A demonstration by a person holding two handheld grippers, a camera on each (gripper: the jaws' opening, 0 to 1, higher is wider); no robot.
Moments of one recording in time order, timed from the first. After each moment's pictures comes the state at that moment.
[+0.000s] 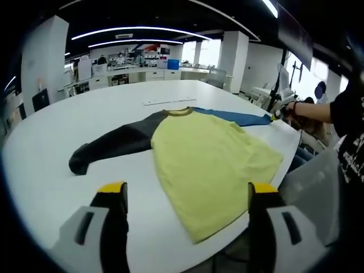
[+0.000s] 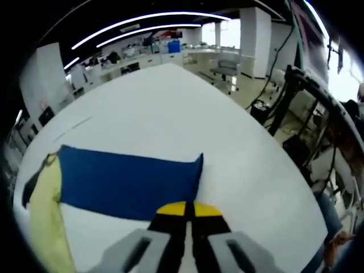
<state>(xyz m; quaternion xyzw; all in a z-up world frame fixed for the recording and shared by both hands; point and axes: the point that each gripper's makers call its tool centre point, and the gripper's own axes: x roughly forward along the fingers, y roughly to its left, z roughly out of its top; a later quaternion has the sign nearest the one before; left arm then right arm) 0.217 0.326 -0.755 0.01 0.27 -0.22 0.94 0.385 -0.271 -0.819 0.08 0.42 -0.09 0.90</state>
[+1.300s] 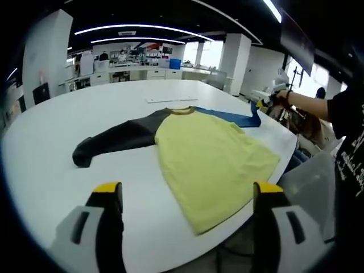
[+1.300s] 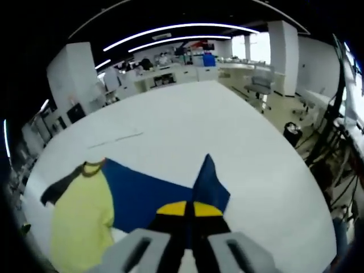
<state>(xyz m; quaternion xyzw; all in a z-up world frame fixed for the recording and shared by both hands) 0.205 0.332 -0.749 -0.02 0.28 -0.22 0.94 0.447 -0.164 -0.764 0.06 0.37 0.03 0.93</state>
